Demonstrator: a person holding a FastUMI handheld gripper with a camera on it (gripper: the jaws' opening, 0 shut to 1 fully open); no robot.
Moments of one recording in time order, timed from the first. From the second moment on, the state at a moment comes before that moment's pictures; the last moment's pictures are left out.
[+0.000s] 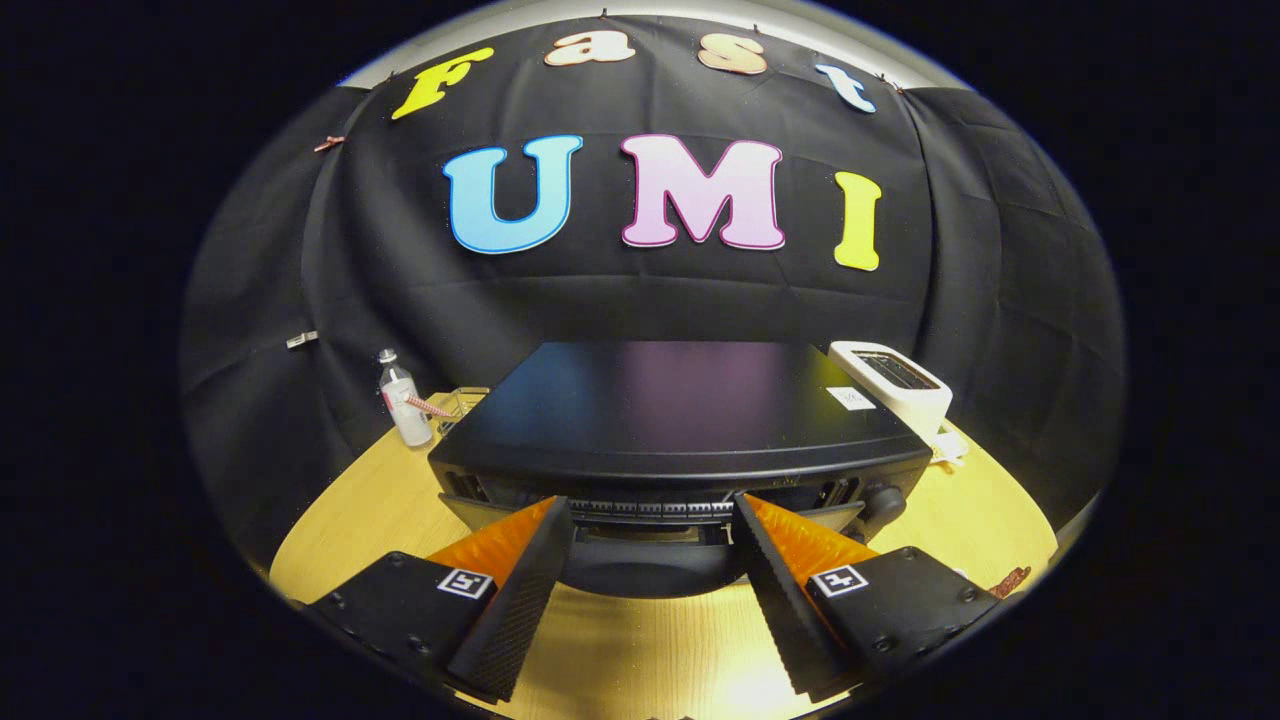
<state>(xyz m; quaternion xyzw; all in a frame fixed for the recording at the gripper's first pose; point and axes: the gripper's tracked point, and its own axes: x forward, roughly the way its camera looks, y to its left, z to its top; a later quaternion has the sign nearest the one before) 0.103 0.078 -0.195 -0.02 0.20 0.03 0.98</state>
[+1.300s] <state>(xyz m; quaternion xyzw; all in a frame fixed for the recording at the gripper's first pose) -0.008 0.060 -0.312 0.01 0.32 0.06 0.94</state>
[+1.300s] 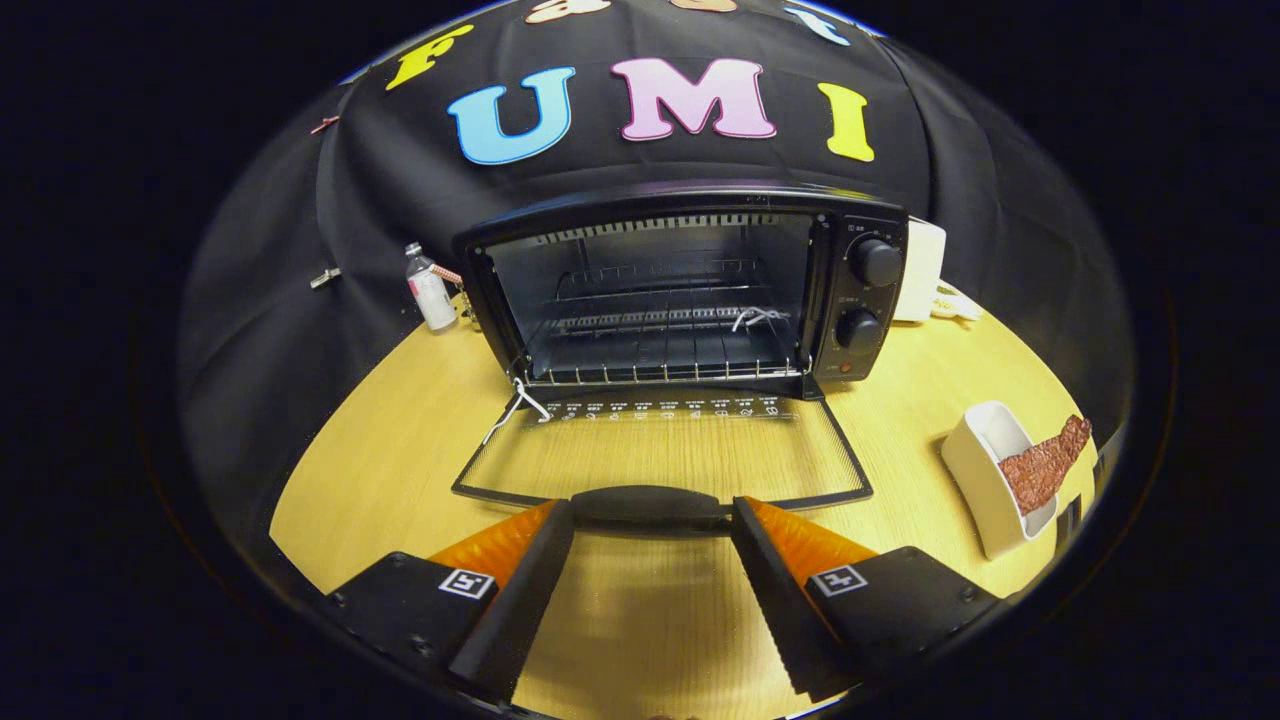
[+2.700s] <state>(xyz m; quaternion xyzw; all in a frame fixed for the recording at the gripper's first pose) 0.008 -0.242 -0.223 0.02 0.35 0.09 0.93</state>
